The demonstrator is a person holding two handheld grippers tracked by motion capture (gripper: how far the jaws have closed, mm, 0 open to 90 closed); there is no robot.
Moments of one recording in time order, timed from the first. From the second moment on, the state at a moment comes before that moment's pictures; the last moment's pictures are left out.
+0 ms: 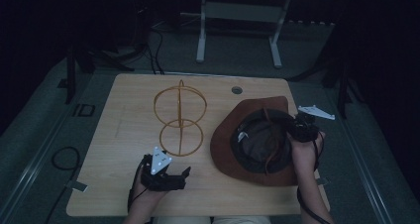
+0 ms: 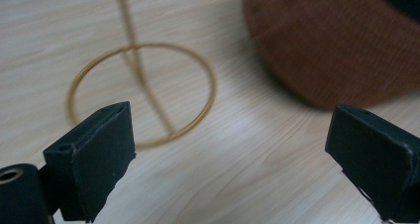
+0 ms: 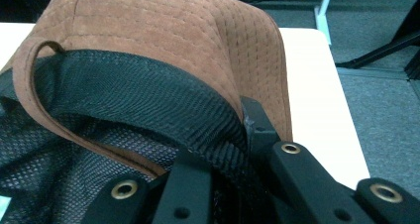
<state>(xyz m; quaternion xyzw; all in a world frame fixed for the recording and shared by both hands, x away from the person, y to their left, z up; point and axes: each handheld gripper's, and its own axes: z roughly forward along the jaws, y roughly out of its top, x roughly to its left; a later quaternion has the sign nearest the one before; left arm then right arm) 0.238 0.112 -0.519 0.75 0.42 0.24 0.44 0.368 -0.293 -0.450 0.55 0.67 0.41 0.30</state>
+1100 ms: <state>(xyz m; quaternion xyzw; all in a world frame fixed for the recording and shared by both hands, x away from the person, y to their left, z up) 0.339 -0.057 -0.464 0.80 0.35 0.28 0.40 0.351 -0.292 -0.444 0.53 0.67 0.43 0.29</state>
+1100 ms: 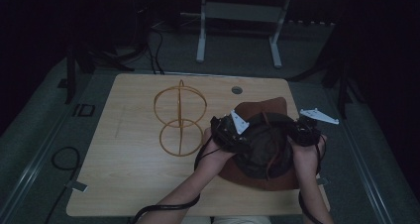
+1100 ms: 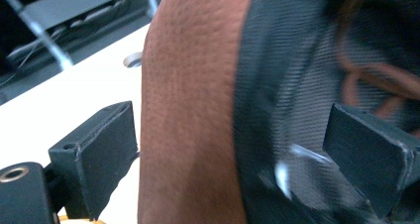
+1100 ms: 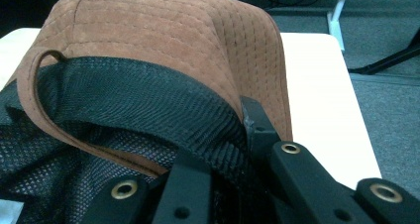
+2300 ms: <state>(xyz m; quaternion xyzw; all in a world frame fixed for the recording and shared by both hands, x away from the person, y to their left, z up) 0.344 -0.057 -0.436 0.79 0.31 0.34 0.41 0.303 -0.309 -0.437 0.42 0.74 0.47 0.23</state>
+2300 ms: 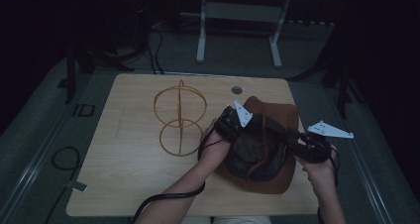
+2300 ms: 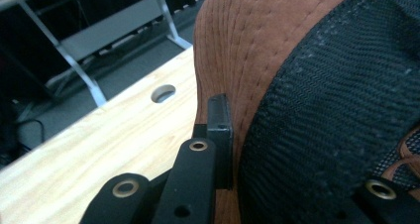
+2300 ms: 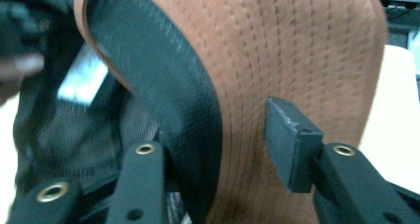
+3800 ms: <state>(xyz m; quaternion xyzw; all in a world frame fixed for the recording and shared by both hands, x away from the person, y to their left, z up) 0.276 0.009 -0.409 0.74 0.07 0.28 0.61 0.291 -0.323 -0.421 0.32 0.76 0.54 0.18</state>
